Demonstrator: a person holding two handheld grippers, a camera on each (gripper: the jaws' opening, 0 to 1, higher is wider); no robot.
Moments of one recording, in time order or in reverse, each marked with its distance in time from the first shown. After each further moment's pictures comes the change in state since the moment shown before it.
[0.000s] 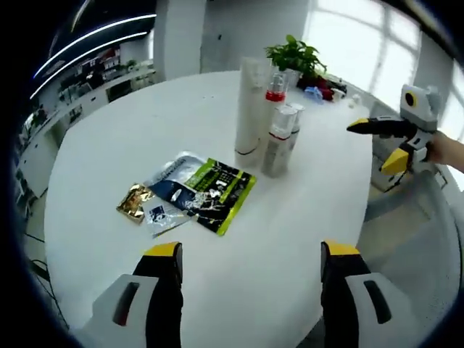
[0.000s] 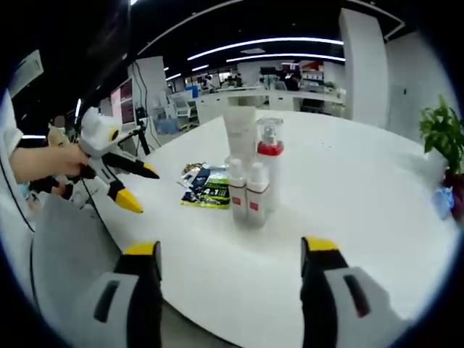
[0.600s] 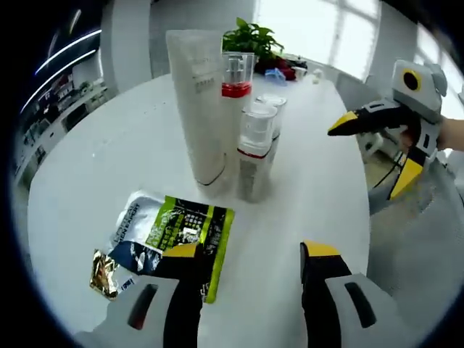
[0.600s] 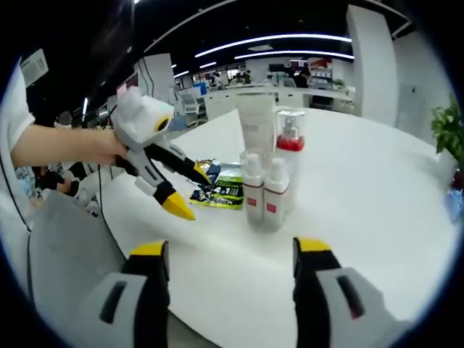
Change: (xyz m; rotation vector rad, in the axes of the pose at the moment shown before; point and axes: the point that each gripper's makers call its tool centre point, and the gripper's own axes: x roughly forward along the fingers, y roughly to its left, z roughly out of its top) left arm 0.073 -0.022 0.036 0.210 0.073 -0.176; right arm 0.030 0.015 -0.003 -0.008 0.019 0.052
